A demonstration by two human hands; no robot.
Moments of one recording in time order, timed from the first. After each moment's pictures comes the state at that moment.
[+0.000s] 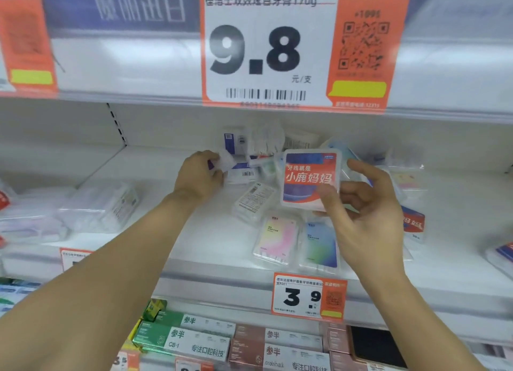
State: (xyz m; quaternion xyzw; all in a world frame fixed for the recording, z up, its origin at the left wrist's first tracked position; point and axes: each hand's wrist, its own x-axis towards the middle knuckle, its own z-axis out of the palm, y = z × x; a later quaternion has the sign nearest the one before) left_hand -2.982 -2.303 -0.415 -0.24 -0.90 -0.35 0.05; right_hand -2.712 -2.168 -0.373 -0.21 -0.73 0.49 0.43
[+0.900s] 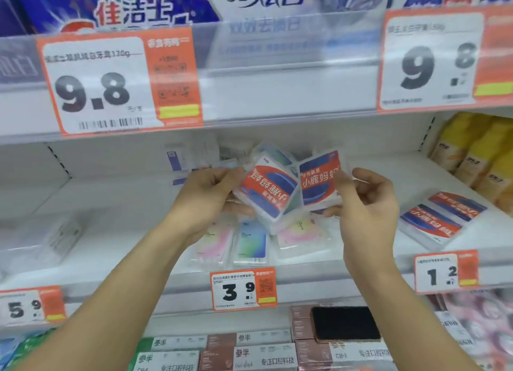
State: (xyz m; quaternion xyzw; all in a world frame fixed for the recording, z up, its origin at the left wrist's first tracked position) left_hand -2.802 -2.249 -0.336 -0.27 -0.67 -0.65 -0.25; right_hand -2.645 -2.112 -0.366 -0.31 -0.51 0.60 0.53
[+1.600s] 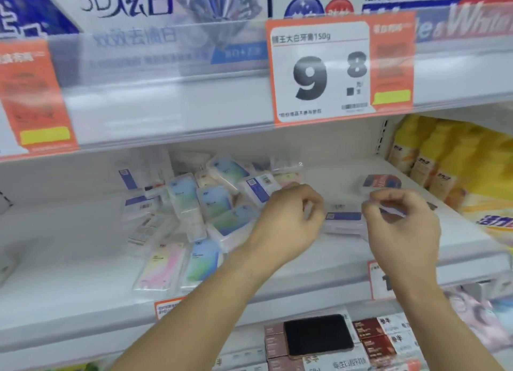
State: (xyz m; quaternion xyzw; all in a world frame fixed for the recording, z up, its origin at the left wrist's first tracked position) left_hand -2.697 -2.110 -0.368 -0.54 -0.72 -0.44 -0.05; right_hand -2.557 -2.028 -0.383 -0.41 -0.65 0.36 0.53
